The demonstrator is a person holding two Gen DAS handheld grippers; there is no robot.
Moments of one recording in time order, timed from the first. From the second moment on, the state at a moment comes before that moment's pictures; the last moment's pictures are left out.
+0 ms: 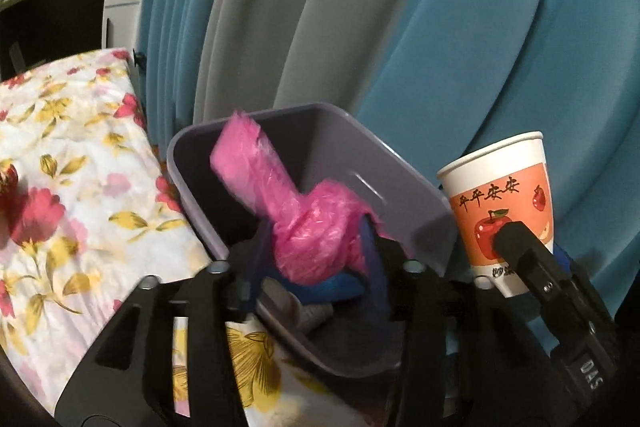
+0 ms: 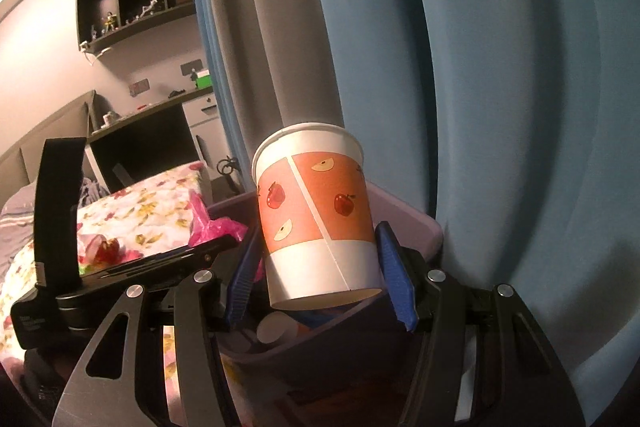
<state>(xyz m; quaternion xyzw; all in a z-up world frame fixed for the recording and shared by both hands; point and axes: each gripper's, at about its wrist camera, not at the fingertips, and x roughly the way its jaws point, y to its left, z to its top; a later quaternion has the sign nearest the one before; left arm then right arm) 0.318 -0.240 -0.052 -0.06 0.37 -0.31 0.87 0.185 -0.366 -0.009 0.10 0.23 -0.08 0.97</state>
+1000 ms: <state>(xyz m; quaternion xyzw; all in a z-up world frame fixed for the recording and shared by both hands) 0.272 -0.004 -0.025 -0.11 0.31 -0.04 0.94 0.249 -0.350 -0.050 0.10 0.33 -0.05 0.94</state>
